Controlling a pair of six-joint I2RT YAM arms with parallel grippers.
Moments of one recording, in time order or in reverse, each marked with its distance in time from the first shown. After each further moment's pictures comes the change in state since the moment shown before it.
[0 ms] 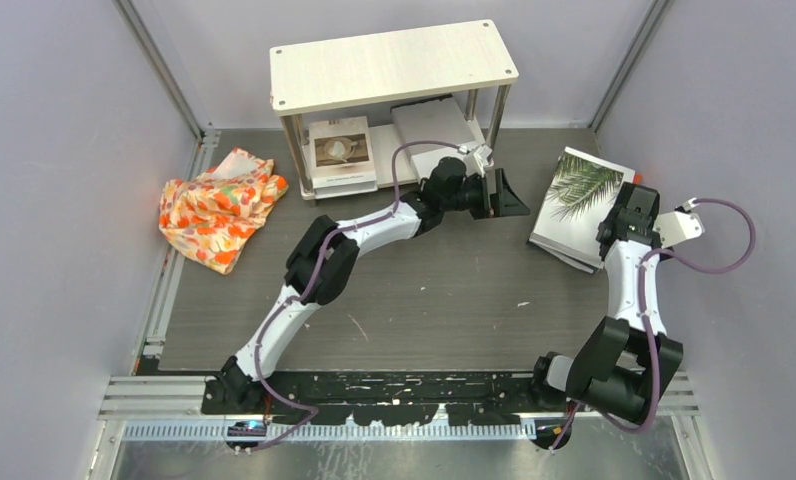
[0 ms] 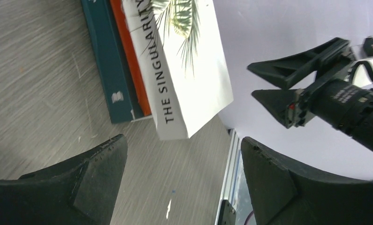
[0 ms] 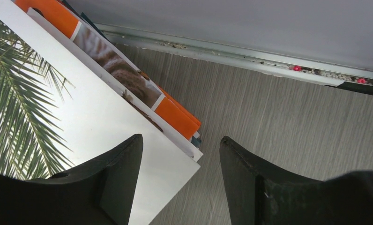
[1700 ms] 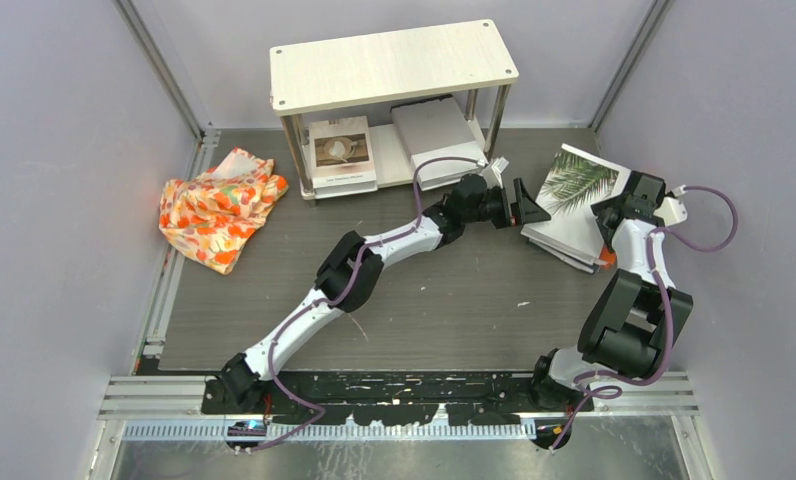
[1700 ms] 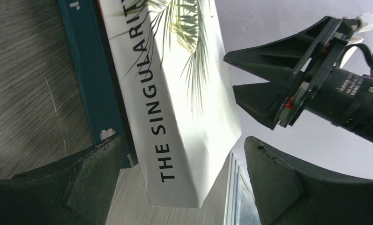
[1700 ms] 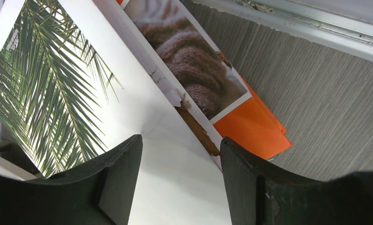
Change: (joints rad) left arm -0.057 0.338 0.410 0.053 -0.065 -0.124; right arm -0.045 0.254 0.090 0.159 -0.350 -0.015
